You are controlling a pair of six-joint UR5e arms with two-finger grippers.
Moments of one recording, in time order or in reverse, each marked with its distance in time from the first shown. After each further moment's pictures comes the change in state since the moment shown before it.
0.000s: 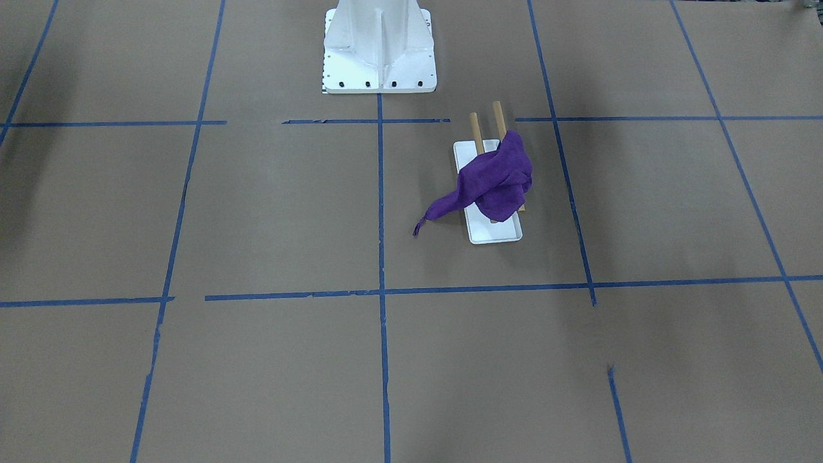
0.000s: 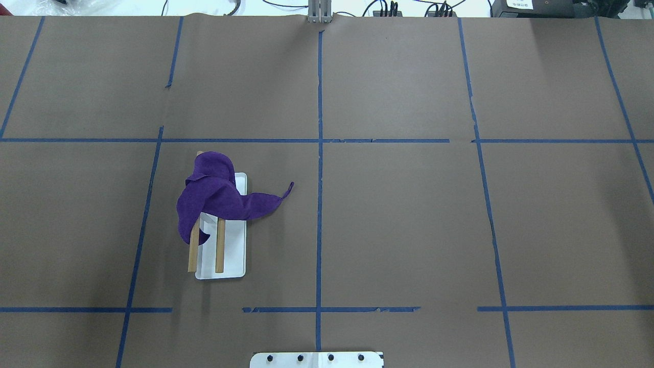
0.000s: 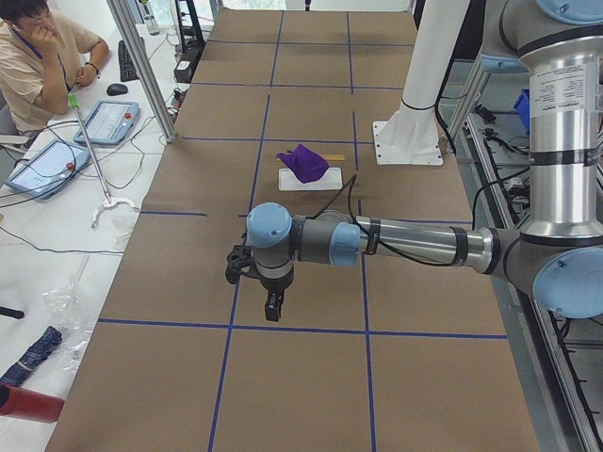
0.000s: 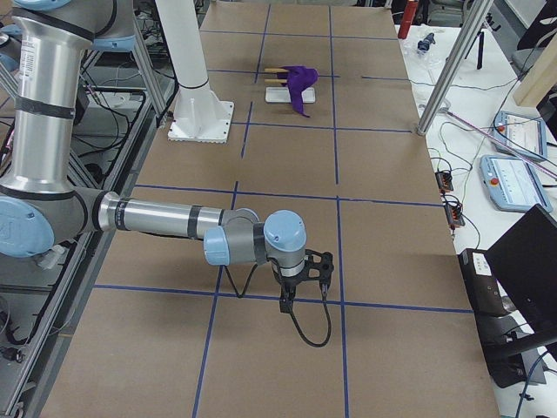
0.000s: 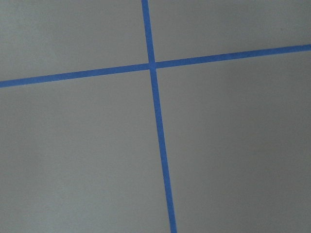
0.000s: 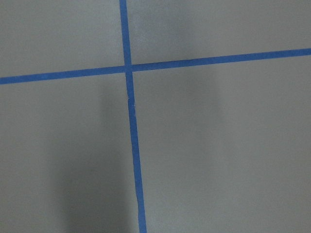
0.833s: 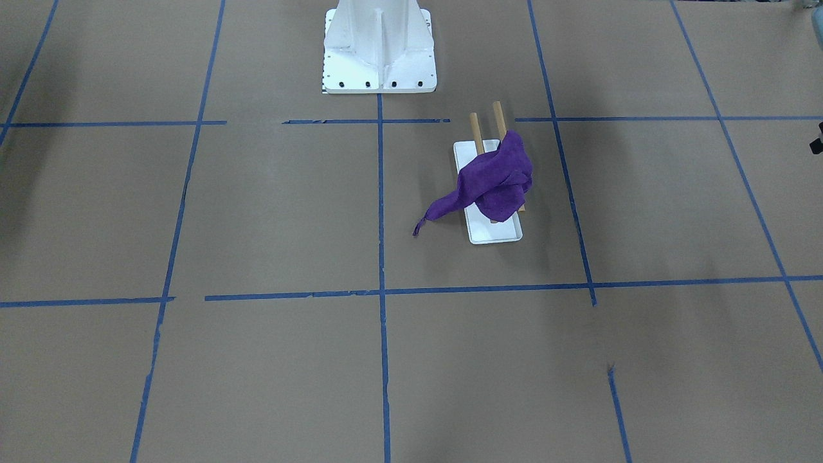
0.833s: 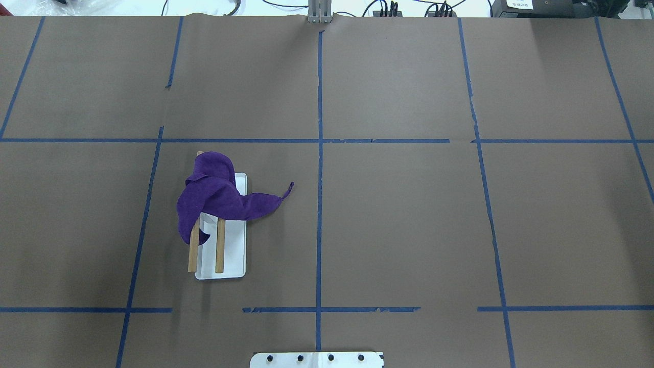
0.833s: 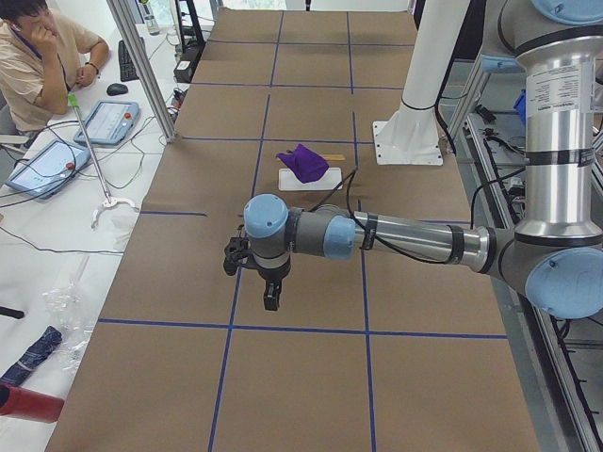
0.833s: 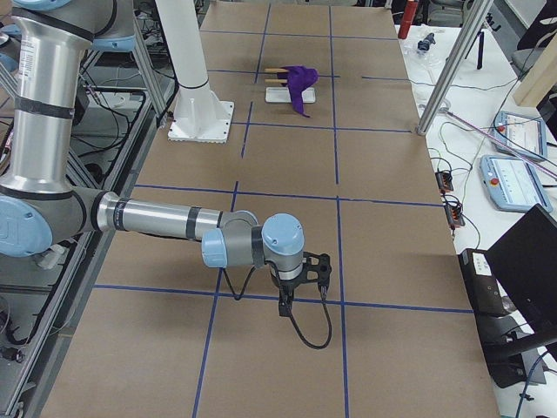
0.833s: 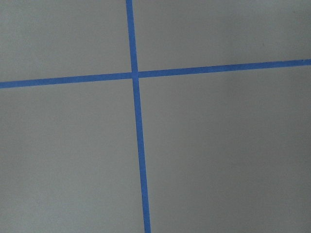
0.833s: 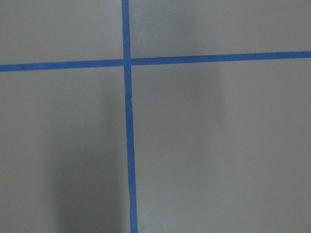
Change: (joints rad) left arm 0.074 -0.029 -0.009 -0.004 -0.032 -0.188; right arm 0.005 -0.019 -0.011 0.000 -0.008 -0.082
